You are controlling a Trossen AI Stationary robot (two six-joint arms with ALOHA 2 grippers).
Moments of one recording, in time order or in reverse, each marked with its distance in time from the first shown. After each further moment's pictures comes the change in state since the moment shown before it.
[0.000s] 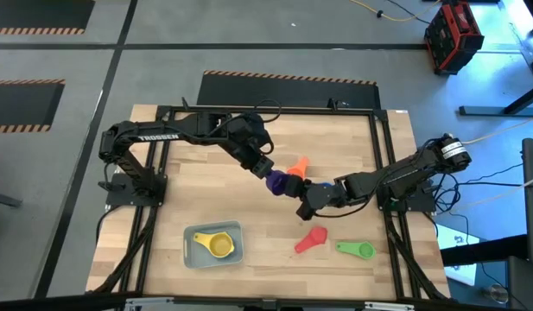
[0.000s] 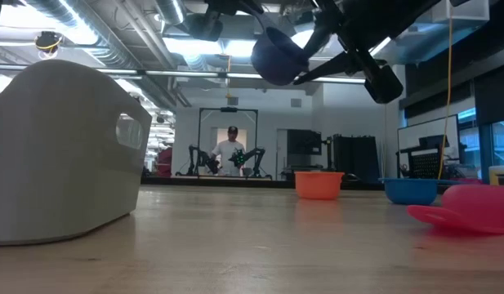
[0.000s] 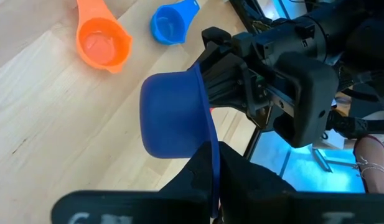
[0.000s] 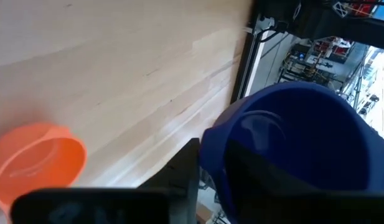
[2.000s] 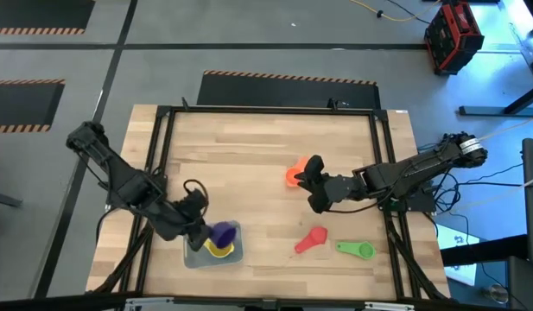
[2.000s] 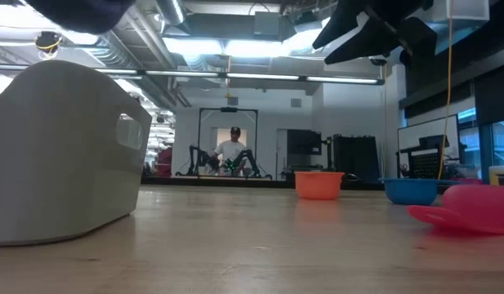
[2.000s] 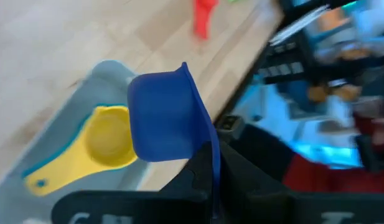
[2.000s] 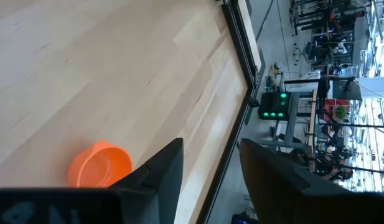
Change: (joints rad) left arm -0.814 -0.407 -0.414 0.044 -0.595 -0.662; right arm 0.005 -0.204 0.002 -0.229 -0.004 0.539
